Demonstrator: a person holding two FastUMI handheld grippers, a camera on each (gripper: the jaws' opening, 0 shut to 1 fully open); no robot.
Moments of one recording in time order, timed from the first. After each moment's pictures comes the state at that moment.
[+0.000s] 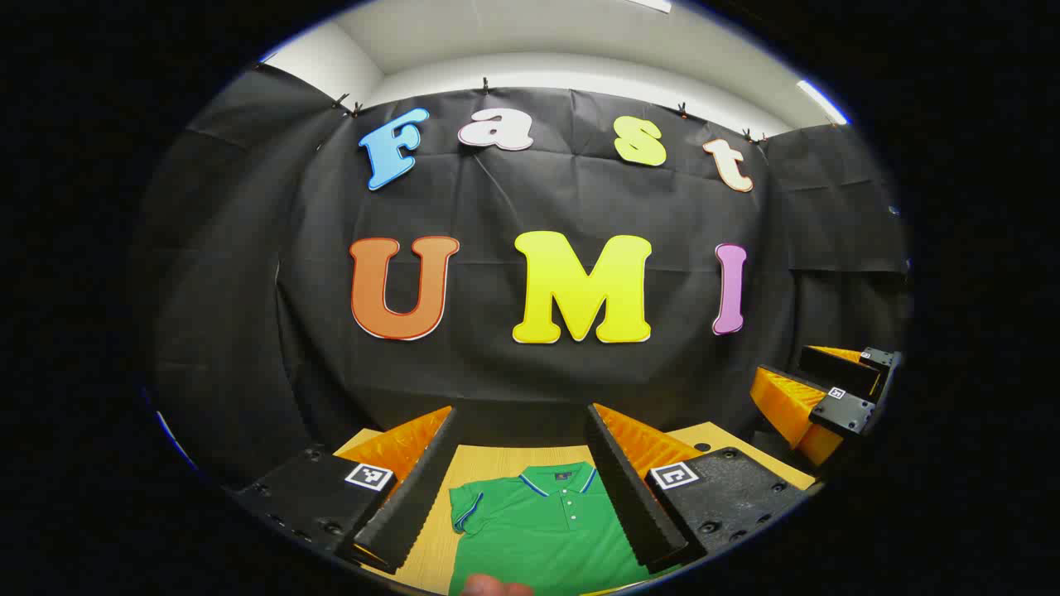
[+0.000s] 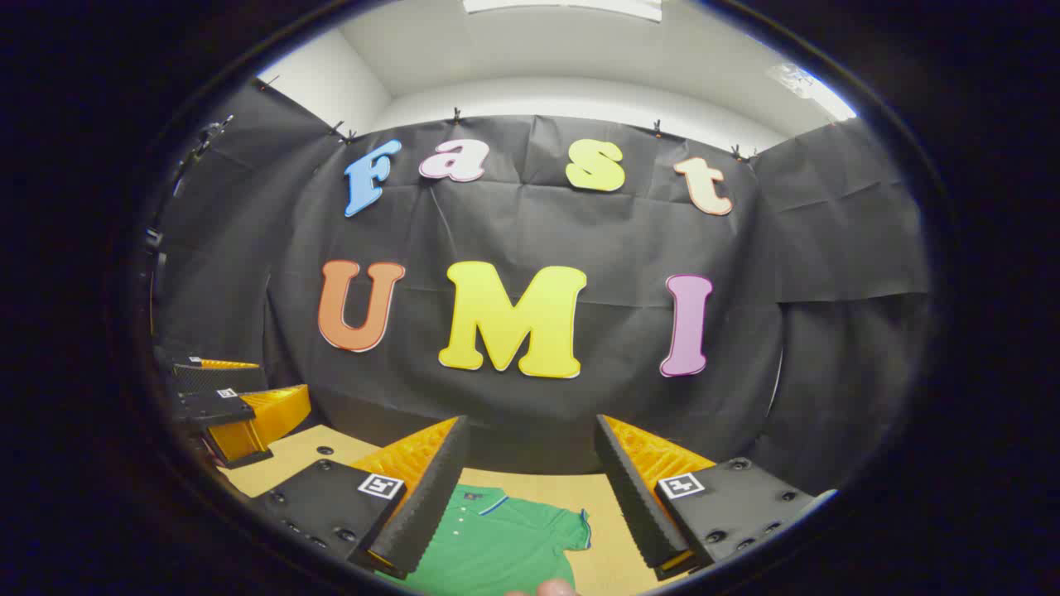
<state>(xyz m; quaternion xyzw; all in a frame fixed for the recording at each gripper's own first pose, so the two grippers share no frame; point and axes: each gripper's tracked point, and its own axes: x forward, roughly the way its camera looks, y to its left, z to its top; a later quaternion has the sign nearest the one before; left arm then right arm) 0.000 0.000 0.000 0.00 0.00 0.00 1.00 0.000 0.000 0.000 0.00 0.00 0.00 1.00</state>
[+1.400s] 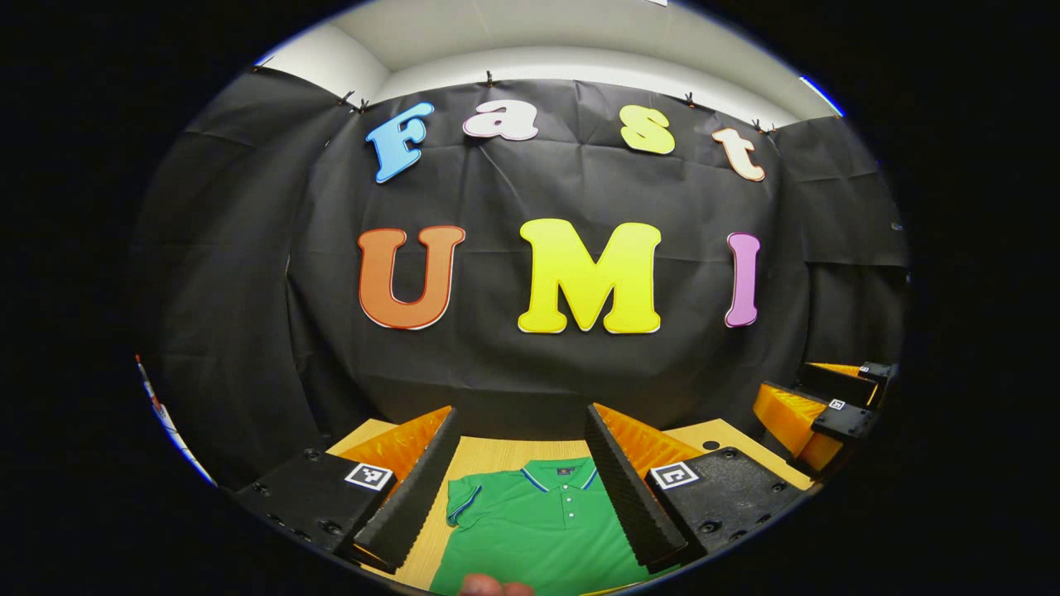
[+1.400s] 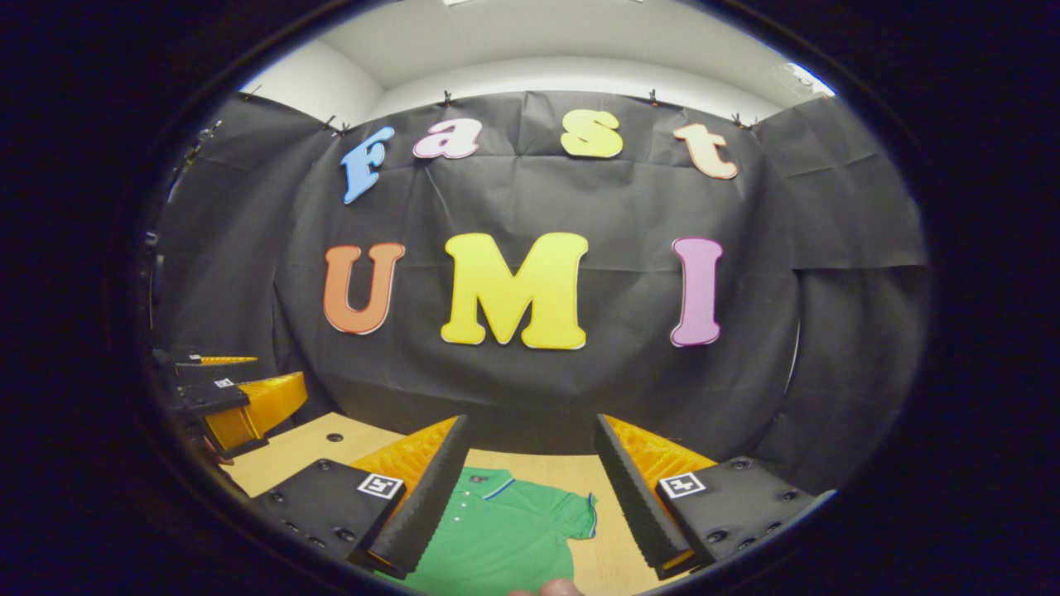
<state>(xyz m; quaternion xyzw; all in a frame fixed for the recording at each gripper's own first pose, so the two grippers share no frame) 0.009 -0.018 -0.017 0.00 0.01 0.04 1.00 0.019 -0.027 -0.040 0.02 0.05 0.04 1.00</state>
